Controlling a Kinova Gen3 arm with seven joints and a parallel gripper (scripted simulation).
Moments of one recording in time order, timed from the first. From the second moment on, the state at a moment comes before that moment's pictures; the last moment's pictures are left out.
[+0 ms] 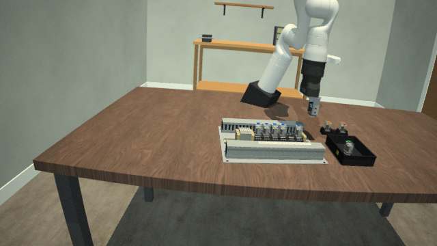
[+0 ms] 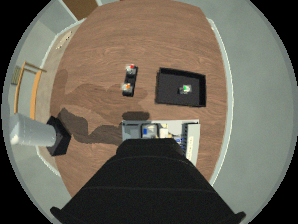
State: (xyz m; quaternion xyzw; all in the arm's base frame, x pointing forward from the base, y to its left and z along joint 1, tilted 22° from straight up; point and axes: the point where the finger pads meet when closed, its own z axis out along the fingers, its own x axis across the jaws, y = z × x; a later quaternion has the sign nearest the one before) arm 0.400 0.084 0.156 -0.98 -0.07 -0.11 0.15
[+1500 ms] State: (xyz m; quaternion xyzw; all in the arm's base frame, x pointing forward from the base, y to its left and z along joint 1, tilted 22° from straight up) arm 0.461 -0.004 0.133 -0.98 -0.06 -0.11 0.15
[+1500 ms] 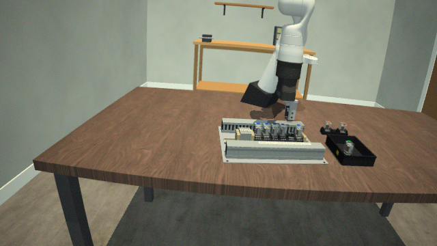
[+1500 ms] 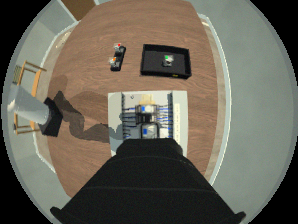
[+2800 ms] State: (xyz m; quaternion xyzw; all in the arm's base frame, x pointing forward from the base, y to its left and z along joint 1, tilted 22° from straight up) arm 0.454 0.007 0.135 -0.98 -0.06 -0.11 0.16
